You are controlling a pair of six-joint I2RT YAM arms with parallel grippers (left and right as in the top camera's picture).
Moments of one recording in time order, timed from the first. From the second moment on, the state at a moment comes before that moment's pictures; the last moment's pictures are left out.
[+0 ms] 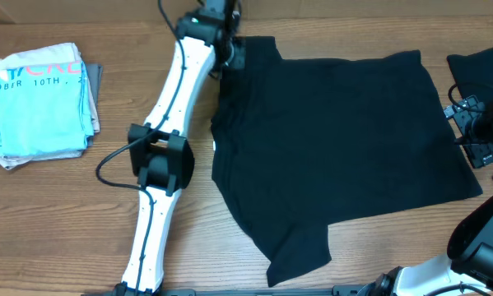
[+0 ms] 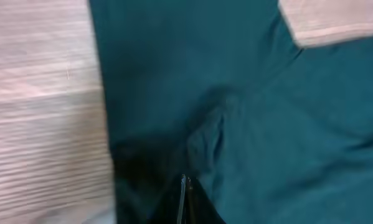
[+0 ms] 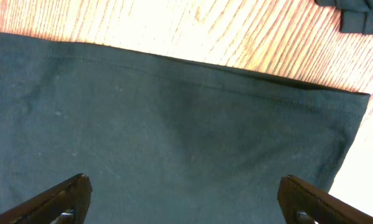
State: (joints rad) left arm -0.31 2.62 2.64 -1.19 0.13 -0.27; right arm -0.50 1.77 1.42 -0.91 0.03 0.67
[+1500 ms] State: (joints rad) left arm -0.24 2.88 2.70 -0.71 -0.01 -0.28; right arm -0.50 1.77 1.42 -0.91 0.03 0.67
